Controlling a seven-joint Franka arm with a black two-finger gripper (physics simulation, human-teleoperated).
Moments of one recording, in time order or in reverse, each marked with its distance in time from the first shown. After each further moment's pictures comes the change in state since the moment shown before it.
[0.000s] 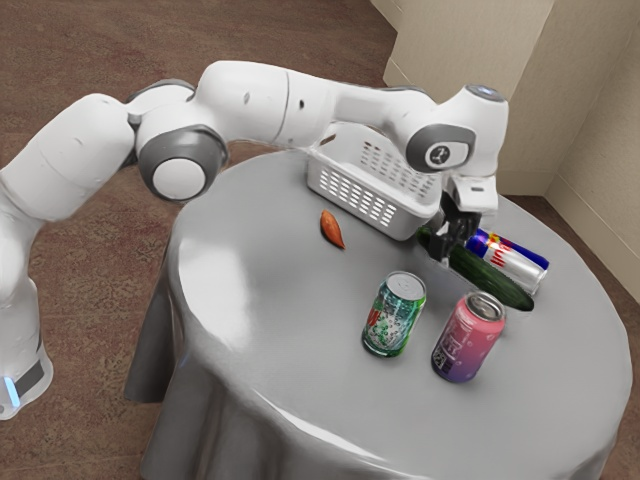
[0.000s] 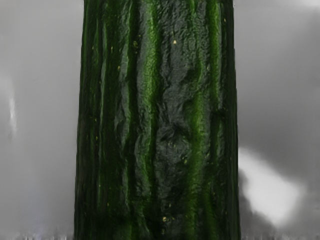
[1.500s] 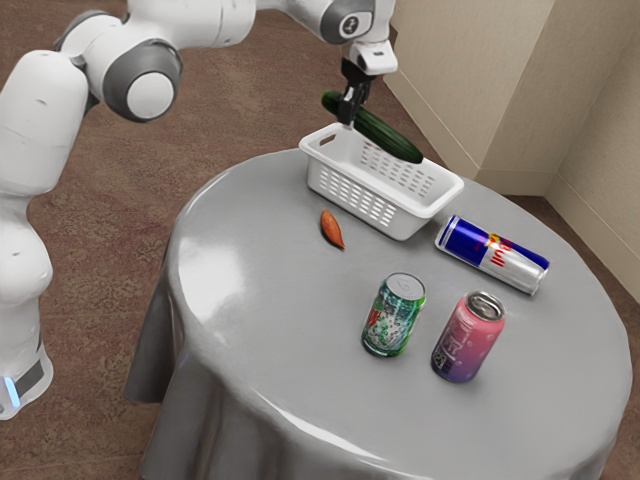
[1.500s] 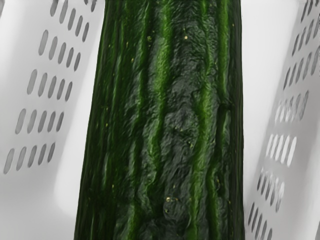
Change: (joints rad) arm 0.530 -0.266 -0.118 -0.178 0.154 -0.086 0.025
